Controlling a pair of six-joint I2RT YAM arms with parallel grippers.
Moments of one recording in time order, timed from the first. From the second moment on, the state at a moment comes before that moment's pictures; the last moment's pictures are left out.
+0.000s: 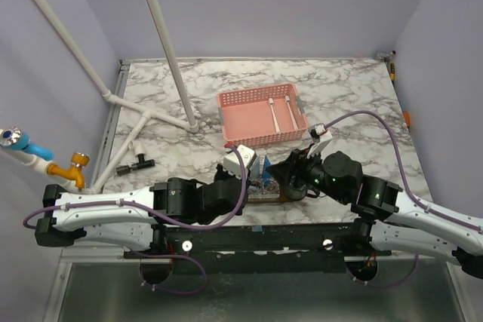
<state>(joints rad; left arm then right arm) -1.49 1.02 1.01 -0.67 -0.71 -0.64 1.12 0.77 0.74 -0.26 0.32 0.67</state>
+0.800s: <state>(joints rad) -1.49 1.11 0.96 -0.56 -0.76 -0.62 1.12 0.77 0.73 -0.26 0.32 0.68</state>
